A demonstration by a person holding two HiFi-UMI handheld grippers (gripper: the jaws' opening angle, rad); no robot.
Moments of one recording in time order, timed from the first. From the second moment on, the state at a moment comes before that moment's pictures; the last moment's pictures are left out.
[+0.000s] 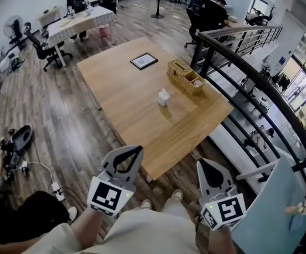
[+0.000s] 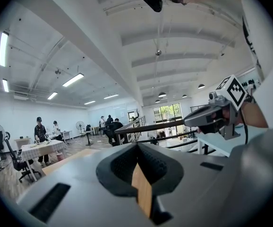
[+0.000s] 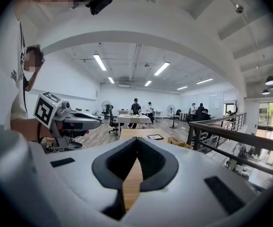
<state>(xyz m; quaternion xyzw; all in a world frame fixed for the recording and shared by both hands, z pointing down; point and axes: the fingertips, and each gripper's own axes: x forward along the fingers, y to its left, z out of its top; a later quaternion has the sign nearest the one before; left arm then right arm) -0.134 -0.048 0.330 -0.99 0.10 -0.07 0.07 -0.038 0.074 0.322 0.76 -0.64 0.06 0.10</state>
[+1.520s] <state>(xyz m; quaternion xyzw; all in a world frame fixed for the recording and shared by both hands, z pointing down) 0.162 -0.164 0.345 -0.92 0.35 -0.16 0.06 0.321 -0.107 0.344 0.58 -0.81 0.06 0.10</state>
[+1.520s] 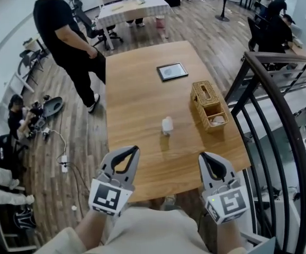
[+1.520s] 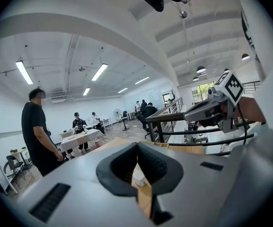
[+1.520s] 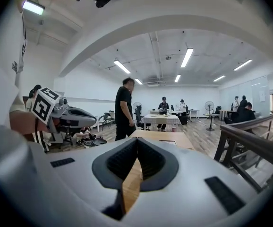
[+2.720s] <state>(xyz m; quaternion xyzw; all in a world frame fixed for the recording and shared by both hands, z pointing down) 0.156 -0.256 0.361 -0.92 0.37 -0.14 0.05 0.327 -0.231 0.360 0.58 -0.80 0.06 0.12</state>
